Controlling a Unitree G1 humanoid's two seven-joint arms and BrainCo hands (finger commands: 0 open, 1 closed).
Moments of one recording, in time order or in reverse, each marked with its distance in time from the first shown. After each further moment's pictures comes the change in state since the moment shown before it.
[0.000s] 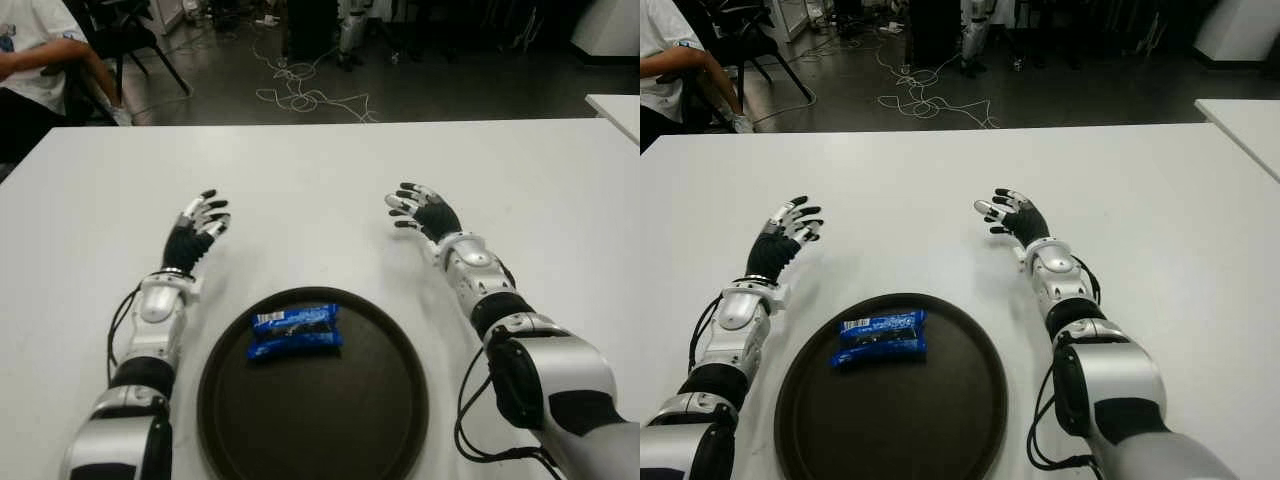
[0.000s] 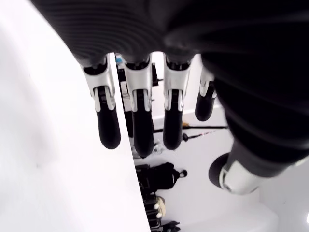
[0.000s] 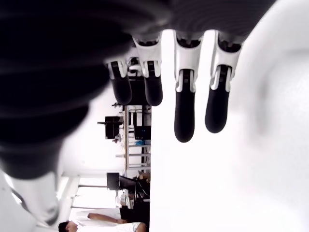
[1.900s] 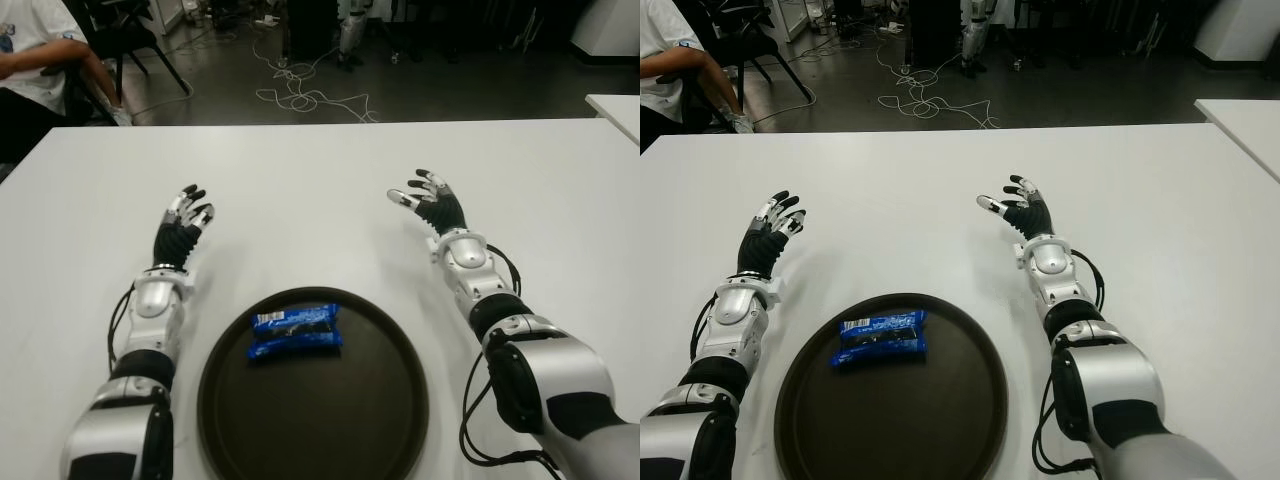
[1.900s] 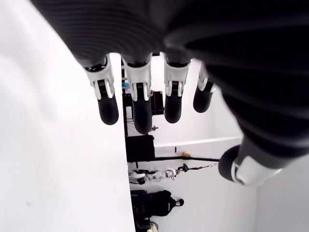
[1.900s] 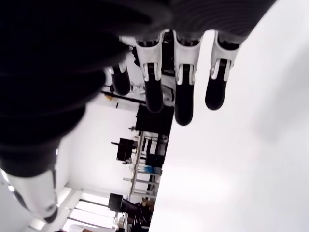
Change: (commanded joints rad) left arm -0.040 0.013 0.020 0.061 -0.022 0.007 0.021; right arm 0.008 0.012 0.048 0.015 -0.095 -0.074 -0.249
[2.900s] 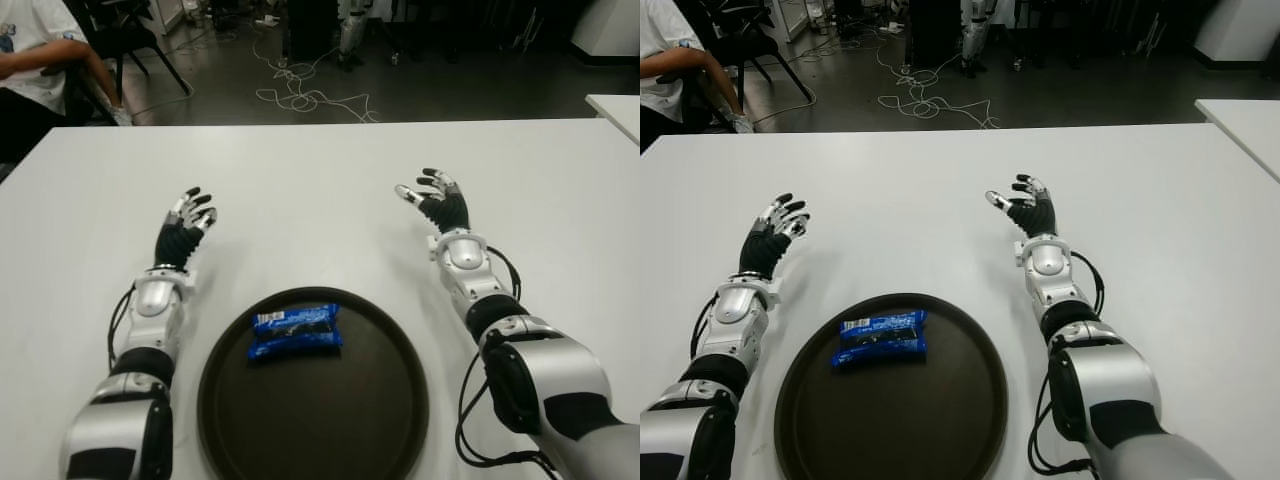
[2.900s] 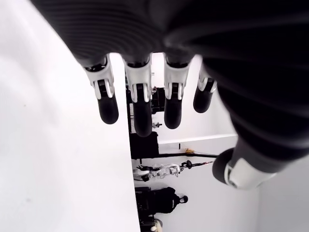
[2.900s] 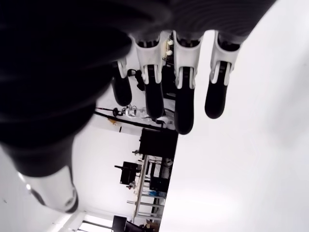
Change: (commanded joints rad) left arm -0.022 0.006 -0.010 0.041 0.014 -0.006 -0.009; right arm -0.005 0.006 -0.012 0.006 0.001 -0.026 -0.106
